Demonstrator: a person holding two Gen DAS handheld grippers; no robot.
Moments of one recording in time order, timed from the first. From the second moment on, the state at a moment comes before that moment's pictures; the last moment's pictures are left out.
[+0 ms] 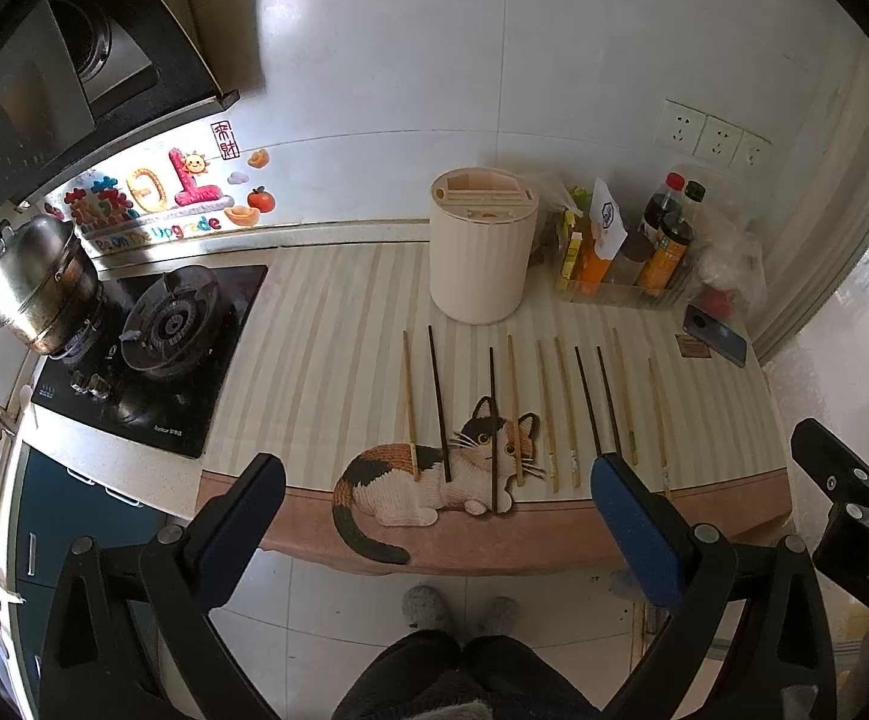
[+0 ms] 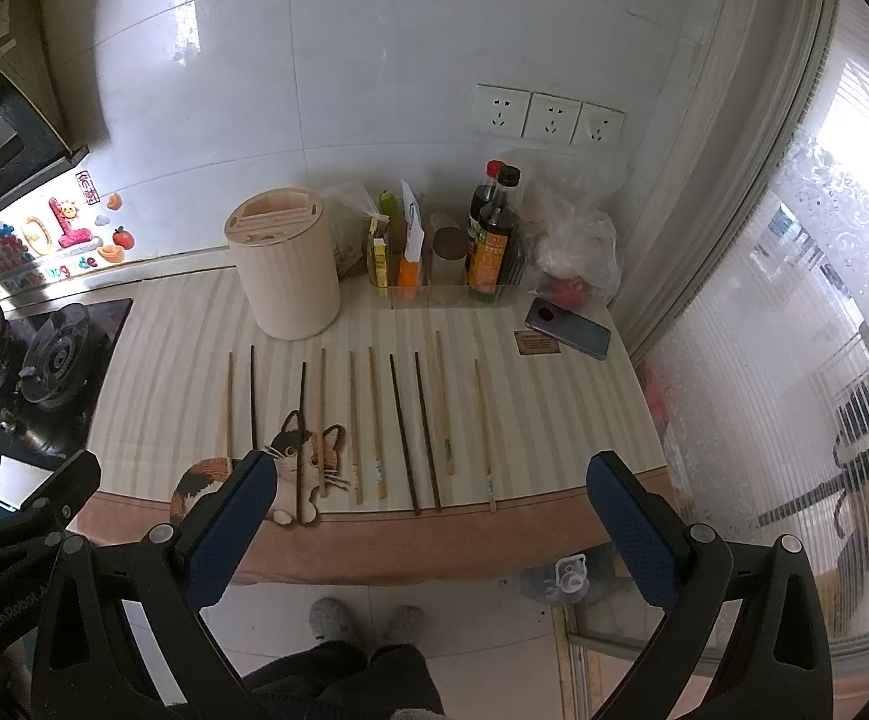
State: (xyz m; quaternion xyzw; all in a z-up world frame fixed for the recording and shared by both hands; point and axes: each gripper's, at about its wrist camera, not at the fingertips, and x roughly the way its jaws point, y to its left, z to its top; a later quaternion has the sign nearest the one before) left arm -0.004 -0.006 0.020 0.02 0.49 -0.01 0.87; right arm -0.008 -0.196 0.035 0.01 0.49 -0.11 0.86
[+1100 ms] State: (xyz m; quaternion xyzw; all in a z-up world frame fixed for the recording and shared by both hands) left arm -0.008 -0.009 0.021 0.02 0.47 0.00 0.88; right arm -0.013 -0.195 0.042 0.01 0.49 -0.10 0.87
